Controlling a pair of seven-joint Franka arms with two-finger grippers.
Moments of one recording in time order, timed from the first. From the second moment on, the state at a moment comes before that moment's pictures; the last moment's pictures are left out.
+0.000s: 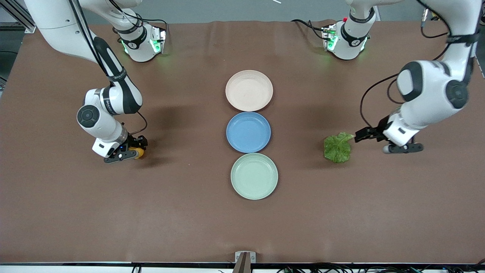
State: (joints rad) left arm 0.10 0.11 -0.15 -2.07 -0.20 2.17 -0.02; right arm 0.09 0.41 0.00 -2.22 -0.04 2.64 -0.15
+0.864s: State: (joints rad) left arm 0.16 -0.02 -0.15 -1.55 -0.11 1.58 -0.02; right arm 0.01 0.33 -0.01 -1.63 0.00 1.75 -0.16
